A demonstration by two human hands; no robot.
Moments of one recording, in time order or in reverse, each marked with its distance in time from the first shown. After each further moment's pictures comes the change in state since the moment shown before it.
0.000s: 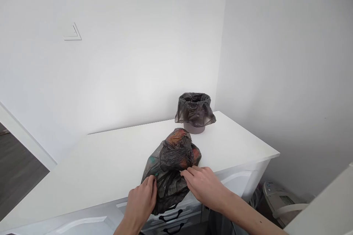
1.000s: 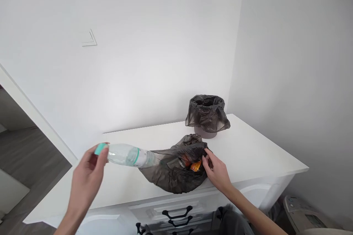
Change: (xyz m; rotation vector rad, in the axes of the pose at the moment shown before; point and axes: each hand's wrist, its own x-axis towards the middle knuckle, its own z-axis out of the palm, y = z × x) left_hand -0.006 -0.103 -0.156 -0.650 0.732 -0.415; right_hand 0.042 0.064 0.086 0.623 0.545 0.449
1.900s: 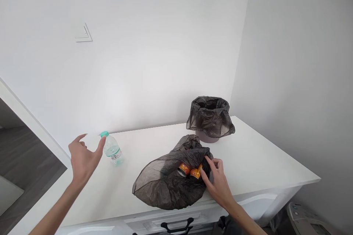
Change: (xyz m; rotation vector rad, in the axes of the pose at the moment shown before) left_hand 0.098 -0.053 0.039 0.279 0.165 -0.007; right_hand -0.005 0.017 0.026 -0.018 0.028 -0.029
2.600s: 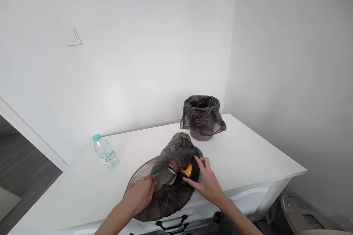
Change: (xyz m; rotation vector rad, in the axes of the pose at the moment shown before) left_hand -0.158 0.070 0.055 0.439 -1.036 0.568; right_hand 0.004 -0.005 -0.008 0.003 -0.113 -0.080
